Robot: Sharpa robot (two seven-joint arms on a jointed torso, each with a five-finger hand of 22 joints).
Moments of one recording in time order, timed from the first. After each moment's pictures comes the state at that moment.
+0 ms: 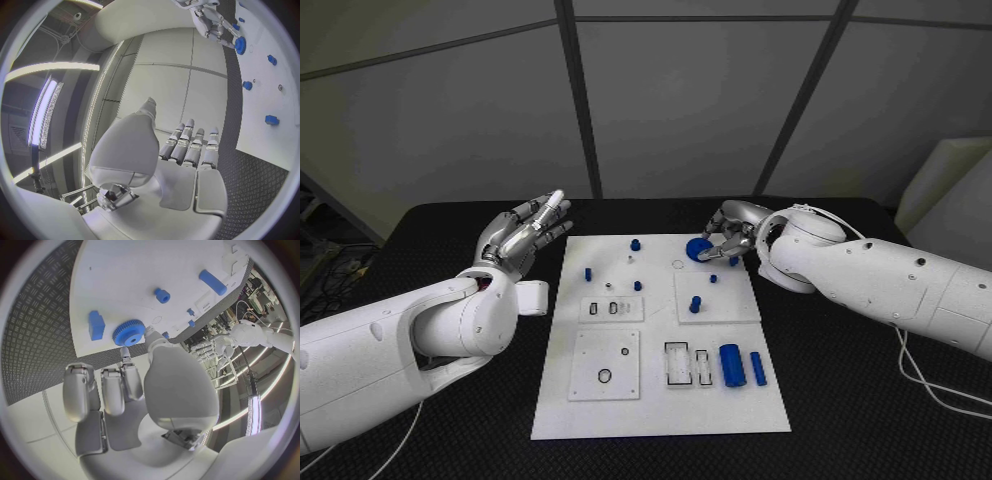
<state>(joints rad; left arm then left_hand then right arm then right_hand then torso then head) 1.15 -0.92 0.04 1.61 0.15 -0.45 0.55 1.31 -0.04 0.03 0.23 0.12 0.49 0.16 0.06 0.06 0.57 0.17 0.17 0.06 0.37 0.16 0.03 0.04 0.19 0.28 0.28 0.12 0.07 1.23 -0.66 0.09 1.25 -1.41 -0.17 -0.30 1.33 -0.19 0.15 0.24 0.08 0.92 0.13 0.07 0.15 1.46 0.05 1.40 1.31 1.46 -0.03 1.52 1.31 0.04 1.47 0.08 1.50 1.31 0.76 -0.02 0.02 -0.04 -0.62</state>
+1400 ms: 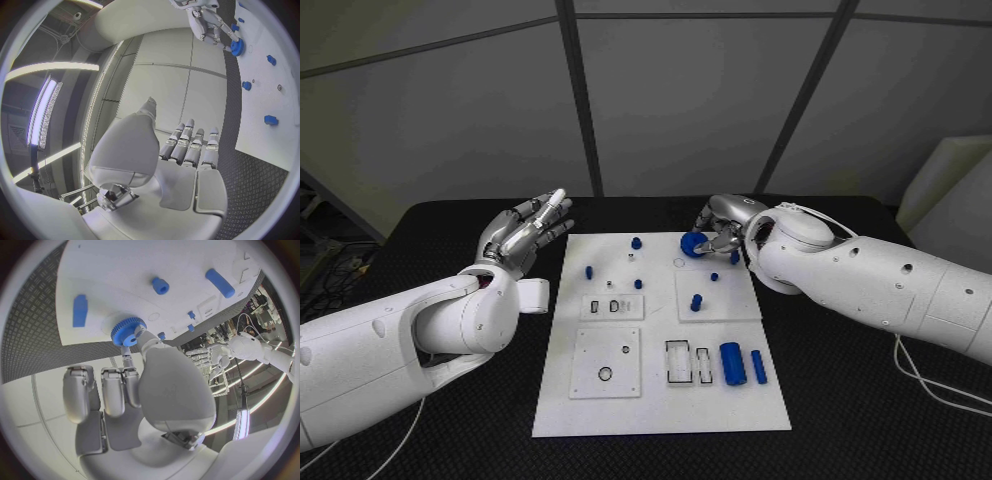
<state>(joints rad) 1.15 -0.92 0.04 1.61 0.15 -0.45 0.55 1.31 -0.03 0.03 0.22 0.12 0.49 0.16 0.06 0.06 0.56 0.17 0.17 0.06 0.36 0.16 0.03 0.04 0.19 0.28 0.28 0.12 0.07 1.23 -0.64 0.09 1.29 -1.56 -0.23 -0.31 1.43 -0.10 0.22 0.15 0.11 1.03 0.11 0.10 0.19 1.47 0.03 1.53 1.31 1.47 -0.04 1.54 1.31 0.02 1.46 0.07 1.53 1.31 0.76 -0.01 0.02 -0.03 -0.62</state>
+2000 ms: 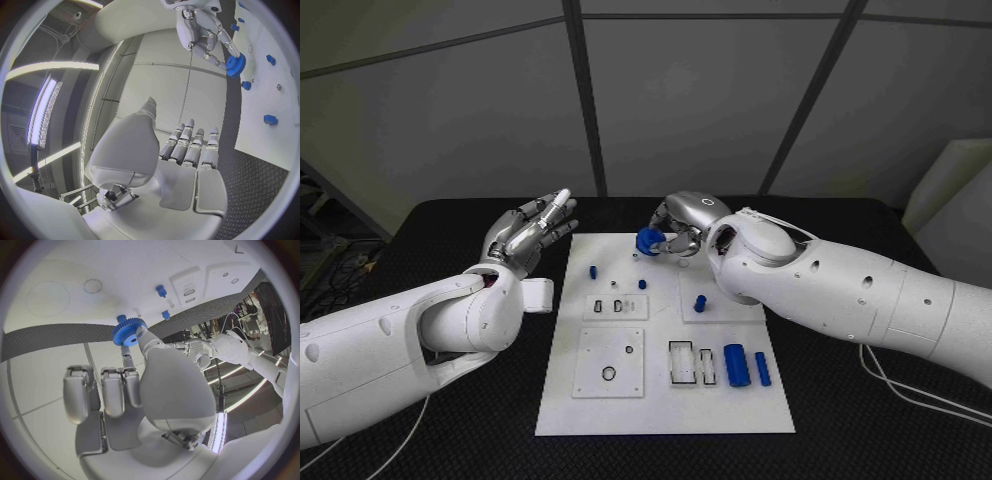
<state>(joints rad) 1.15 -0.92 0.04 1.61 0.15 -0.45 0.55 1.31 -0.03 0.03 0.22 0.12 0.49 0.16 0.06 0.06 0.56 0.17 0.17 0.06 0.36 0.16 0.03 0.04 0.19 0.28 0.28 0.12 0.07 1.23 -0.52 0.07 1.33 -1.67 -0.33 -0.29 1.40 -0.10 0.22 0.15 0.12 1.04 0.11 0.09 0.19 1.47 0.03 1.53 1.31 1.47 -0.04 1.54 1.31 0.02 1.47 0.07 1.54 1.31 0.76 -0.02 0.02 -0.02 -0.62</state>
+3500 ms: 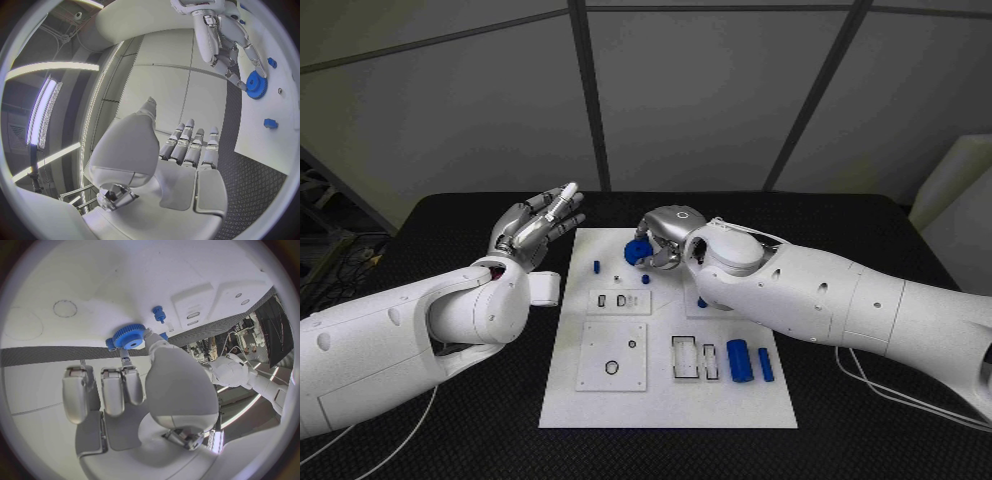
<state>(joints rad) 1.15 -0.91 0.04 1.61 0.15 -0.45 0.54 1.31 -0.03 0.03 0.22 0.12 0.49 0.16 0.06 0.06 0.56 0.17 0.17 0.06 0.36 0.16 0.03 0.04 0.19 0.28 0.28 0.12 0.07 1.23 -0.39 0.01 1.19 -1.74 -0.27 -0.28 1.28 -0.16 0.21 0.22 0.07 0.89 0.14 0.06 0.13 1.47 0.05 1.49 1.31 1.47 -0.03 1.54 1.31 0.02 1.47 0.08 1.54 1.31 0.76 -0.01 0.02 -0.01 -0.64</state>
